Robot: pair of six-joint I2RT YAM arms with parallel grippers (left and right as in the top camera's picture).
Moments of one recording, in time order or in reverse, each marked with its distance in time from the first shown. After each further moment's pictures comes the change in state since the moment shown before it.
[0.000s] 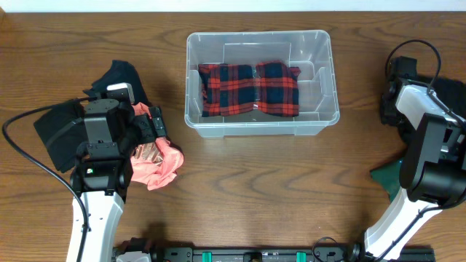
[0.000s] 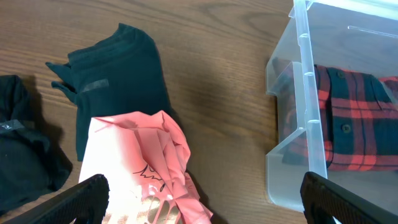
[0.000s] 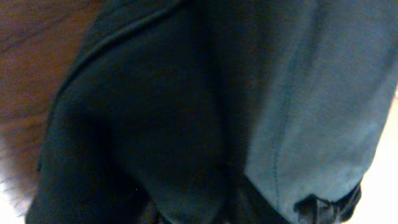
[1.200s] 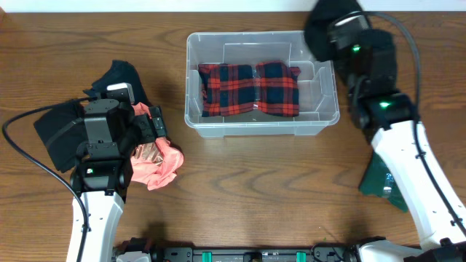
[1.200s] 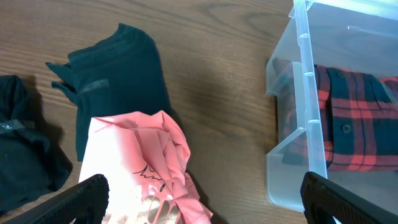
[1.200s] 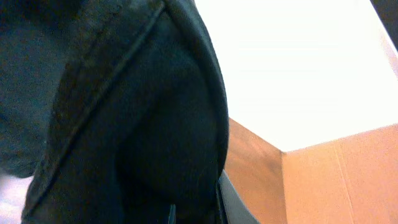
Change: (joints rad) left arm 0.000 0.000 0.000 0.000 0.000 0.000; right arm 0.485 -0.610 -0.059 0.286 -0.154 -0.318
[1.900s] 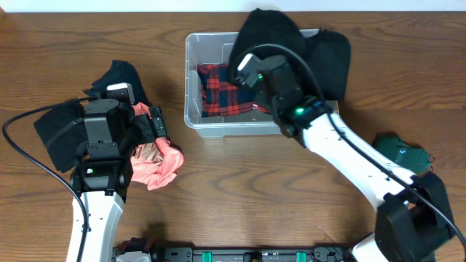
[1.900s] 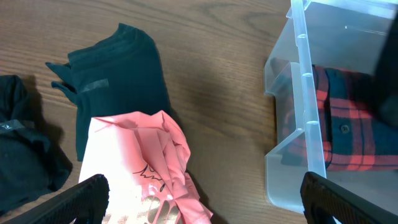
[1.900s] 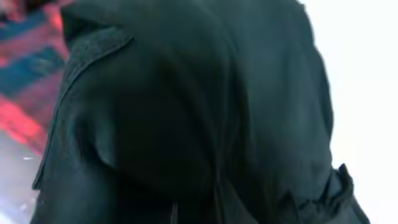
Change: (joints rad) left arm 0.000 0.000 0.000 0.000 0.000 0.000; right arm 0.348 0.258 0.000 0.020 -0.108 0.008
